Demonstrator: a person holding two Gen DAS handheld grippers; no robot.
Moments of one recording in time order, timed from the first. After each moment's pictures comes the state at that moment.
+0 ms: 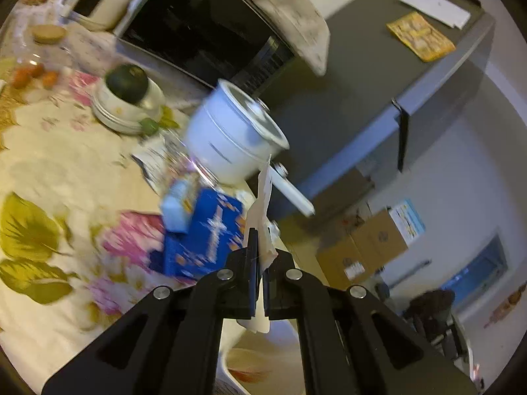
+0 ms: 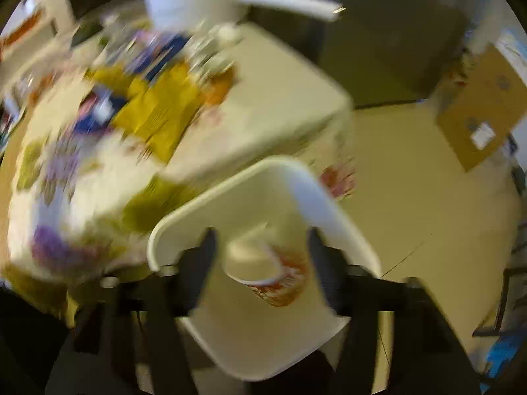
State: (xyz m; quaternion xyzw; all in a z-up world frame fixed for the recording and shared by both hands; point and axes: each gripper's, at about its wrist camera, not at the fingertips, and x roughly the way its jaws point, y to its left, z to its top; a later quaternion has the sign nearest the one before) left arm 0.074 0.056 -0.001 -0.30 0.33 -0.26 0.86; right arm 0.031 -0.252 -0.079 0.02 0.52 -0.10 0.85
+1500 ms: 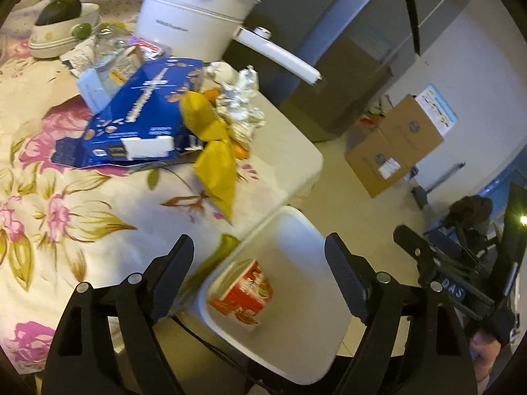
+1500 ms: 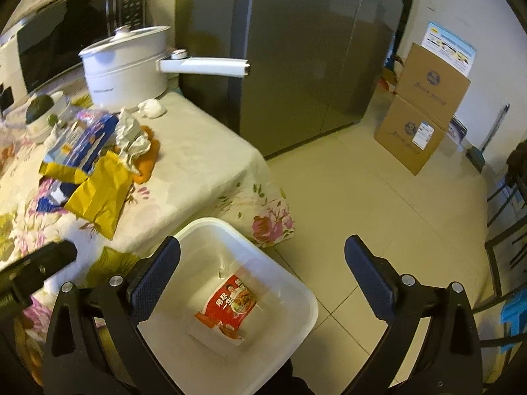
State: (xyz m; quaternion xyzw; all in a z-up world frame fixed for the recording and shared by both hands) left arm 0.055 -0.101 -0.094 -0.14 0.47 -0.28 0.83; right arm 0.011 -0.289 -0.050 0.01 0.44 -0.19 0.88
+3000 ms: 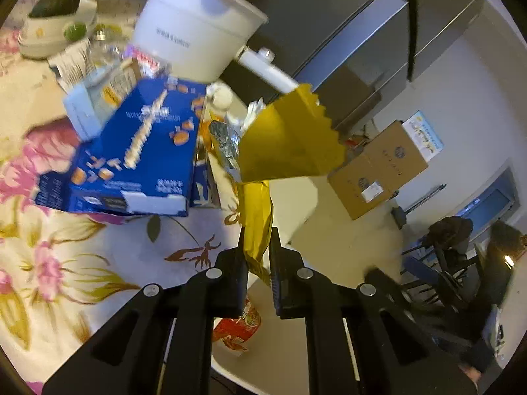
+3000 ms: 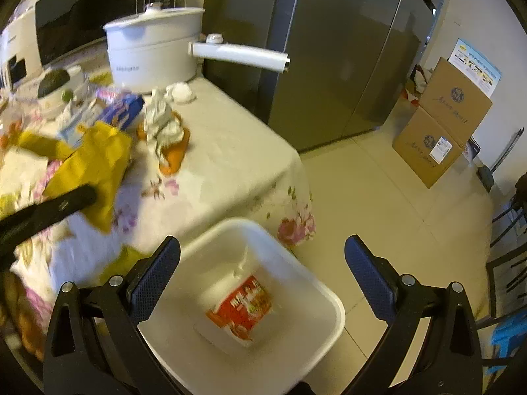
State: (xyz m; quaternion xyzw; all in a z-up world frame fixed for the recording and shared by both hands) left arm 0.098 -0.080 -0.089 -0.19 0.43 -0.31 0.83; right arm 0.049 -0.257 -0.053 0.00 0.45 -0.16 0.88
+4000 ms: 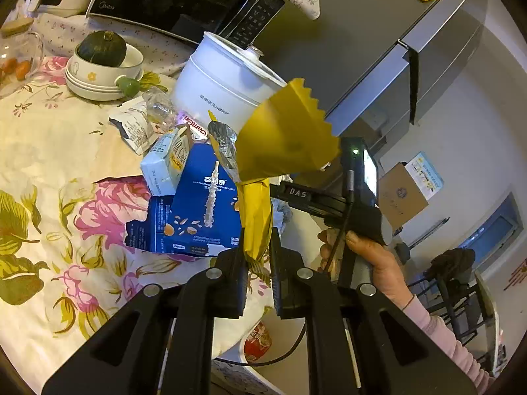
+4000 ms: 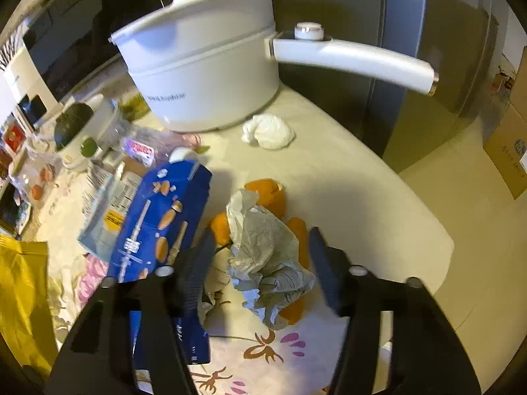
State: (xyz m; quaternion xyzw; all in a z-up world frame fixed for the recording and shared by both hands) left arm 0.088 -0.002 -0.047 -0.23 0.38 -0.27 0.86; right arm 0.235 -0.226 -0.100 0.08 0.50 -0.02 0.86
